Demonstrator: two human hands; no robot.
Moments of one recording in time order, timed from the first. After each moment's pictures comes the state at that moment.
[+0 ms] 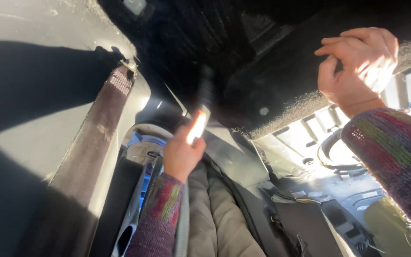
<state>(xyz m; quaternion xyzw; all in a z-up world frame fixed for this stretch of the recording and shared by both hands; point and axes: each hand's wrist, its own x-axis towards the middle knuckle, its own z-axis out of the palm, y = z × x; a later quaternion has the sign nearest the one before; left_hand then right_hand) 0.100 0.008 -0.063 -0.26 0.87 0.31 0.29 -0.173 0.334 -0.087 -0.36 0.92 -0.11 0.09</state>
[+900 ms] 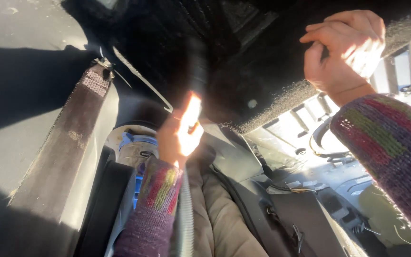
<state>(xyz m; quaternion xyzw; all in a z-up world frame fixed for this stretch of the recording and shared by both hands) 0.052 0.016 -0.057 -0.15 0.89 0.38 0.21 -0.172 0.331 -0.082 -0.36 0.92 -0.16 0.08</state>
